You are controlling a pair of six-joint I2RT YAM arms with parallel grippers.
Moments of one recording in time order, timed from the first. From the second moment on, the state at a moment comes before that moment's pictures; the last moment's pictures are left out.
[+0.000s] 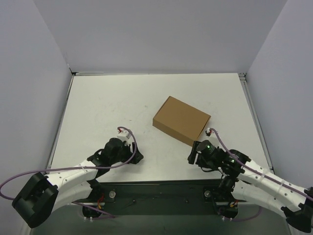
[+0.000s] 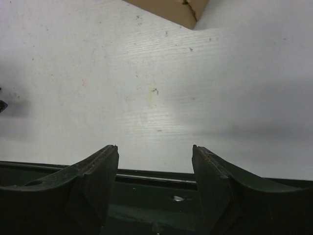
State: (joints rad) left arm -0.69 0.98 0.22 0.12 0.08 -0.57; right arm 0.91 0.70 0.56 -0.86 0.33 1.00
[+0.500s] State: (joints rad) left arm -0.37 1.13 0.51 0.15 0.18 -0.54; right arm 0.53 1.08 0.68 -0.43 0.13 0.65
